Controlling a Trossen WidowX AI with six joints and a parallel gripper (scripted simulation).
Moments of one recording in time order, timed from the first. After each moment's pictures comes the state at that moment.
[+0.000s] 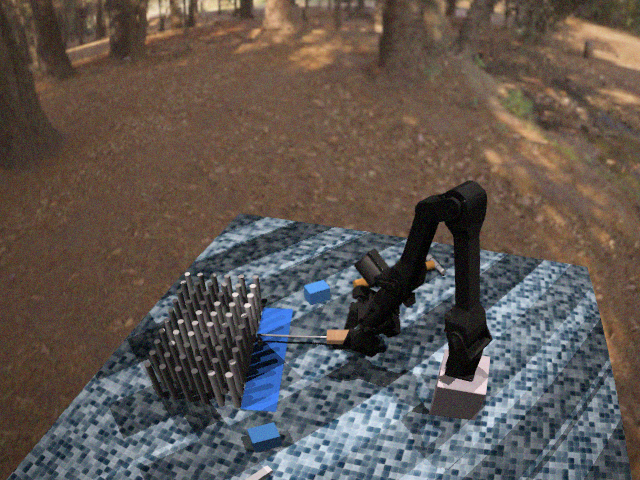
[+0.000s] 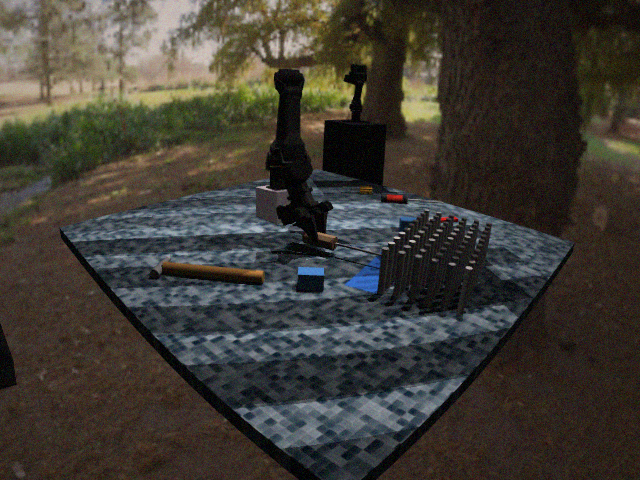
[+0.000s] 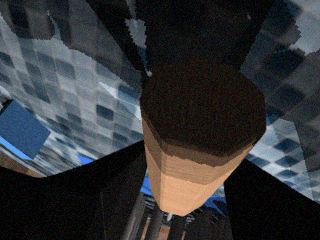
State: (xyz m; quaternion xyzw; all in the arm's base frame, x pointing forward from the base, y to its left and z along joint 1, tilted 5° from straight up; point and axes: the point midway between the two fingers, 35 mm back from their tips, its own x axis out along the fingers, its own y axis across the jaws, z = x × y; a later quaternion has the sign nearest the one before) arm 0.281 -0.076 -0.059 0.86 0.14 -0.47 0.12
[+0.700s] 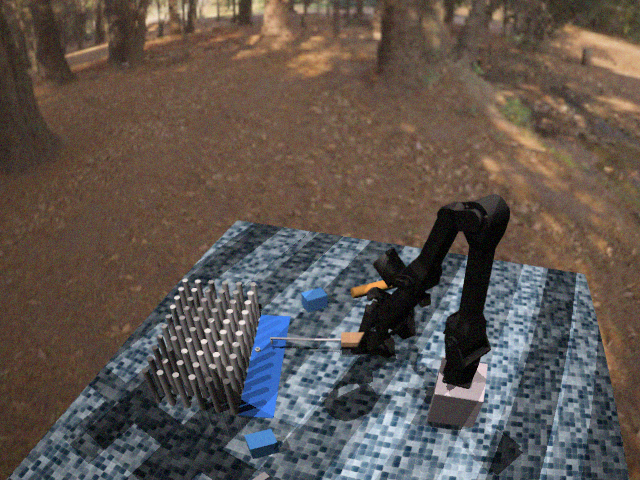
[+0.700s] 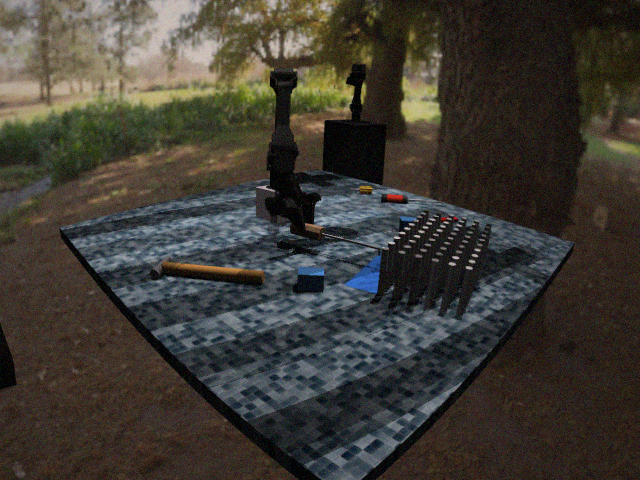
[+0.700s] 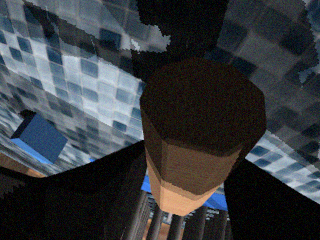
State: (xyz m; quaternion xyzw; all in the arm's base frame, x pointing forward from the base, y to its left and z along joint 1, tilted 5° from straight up) arm 0.244 -0.091 -0.040 0.86 0.14 -0.47 0.12
